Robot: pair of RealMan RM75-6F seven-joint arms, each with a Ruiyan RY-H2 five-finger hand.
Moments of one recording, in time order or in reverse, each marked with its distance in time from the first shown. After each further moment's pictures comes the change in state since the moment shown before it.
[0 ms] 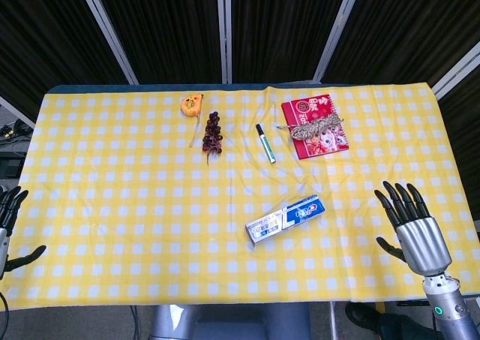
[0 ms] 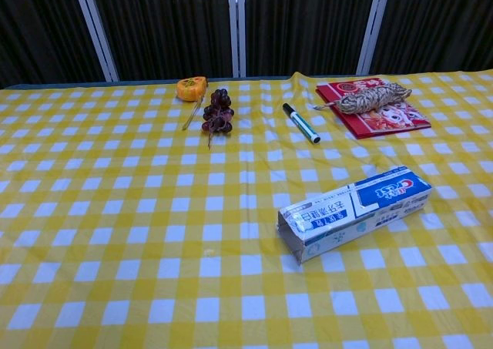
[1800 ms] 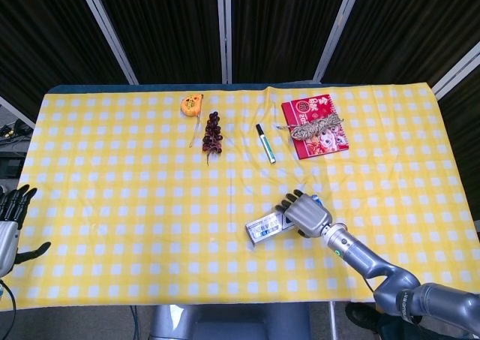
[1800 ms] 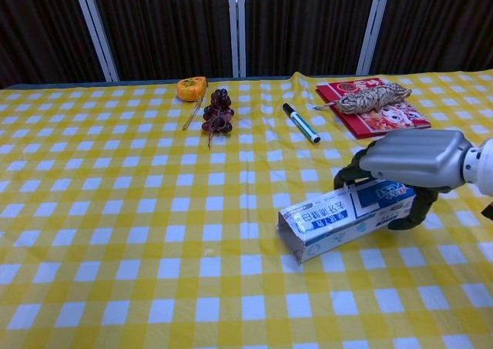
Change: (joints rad) left arm -0.039 -0.041 -0.020 0.029 -0.079 -0.092 0.062; right arm 0.520 -0.156 0.060 -0.038 0.170 -0.895 -0.239
